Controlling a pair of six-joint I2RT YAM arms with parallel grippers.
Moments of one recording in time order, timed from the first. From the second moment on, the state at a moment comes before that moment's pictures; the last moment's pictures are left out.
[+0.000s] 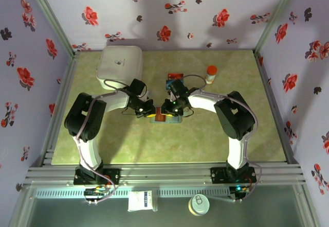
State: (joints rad) left arm -0.51 1.87 1.08 -0.41 0.52 -0.64; right arm 0.66 1.93 1.19 -0.39 -0.42 0.72
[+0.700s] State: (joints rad) left arm -0.51 1.87 1.08 -0.41 0.52 -0.63; right arm 0.63 1.92 1.10 -0.22 -0.50 0.78
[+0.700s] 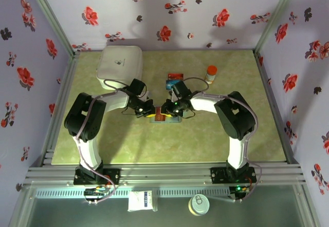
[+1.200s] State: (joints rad) left arm -0.51 1.87 1.08 -0.41 0.52 -0.63; right arm 0.61 1.90 1.03 -0.14 -0.53 0.83
